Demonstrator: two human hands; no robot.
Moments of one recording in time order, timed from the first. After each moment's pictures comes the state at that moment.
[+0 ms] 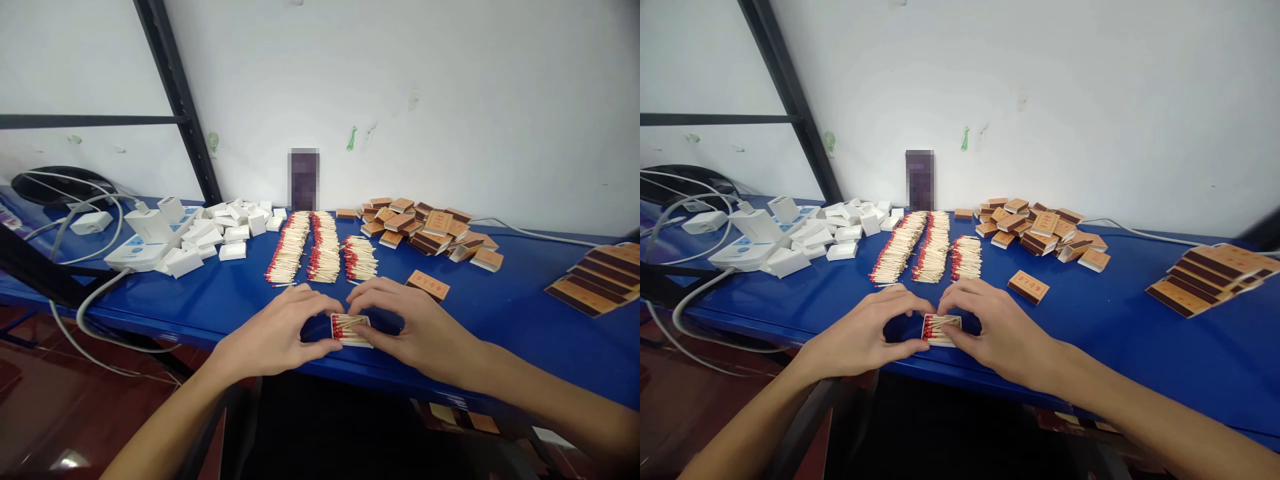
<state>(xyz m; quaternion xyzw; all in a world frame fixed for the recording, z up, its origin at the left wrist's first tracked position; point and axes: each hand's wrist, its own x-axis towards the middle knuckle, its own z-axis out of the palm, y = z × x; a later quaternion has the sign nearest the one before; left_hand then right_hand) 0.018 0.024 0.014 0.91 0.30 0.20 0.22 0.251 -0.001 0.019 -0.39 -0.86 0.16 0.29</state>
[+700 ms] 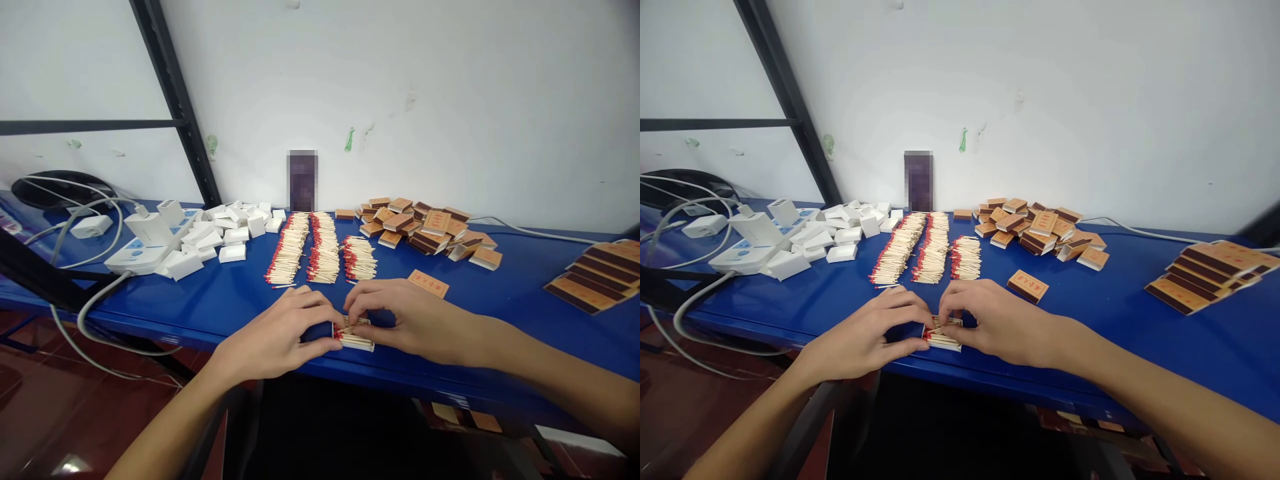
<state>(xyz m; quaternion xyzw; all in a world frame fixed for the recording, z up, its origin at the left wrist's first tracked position) 0.016 0.024 0.016 0.92 0.26 0.18 0.21 0.255 0.016 0.036 -0.36 -0.89 0.22 0.16</state>
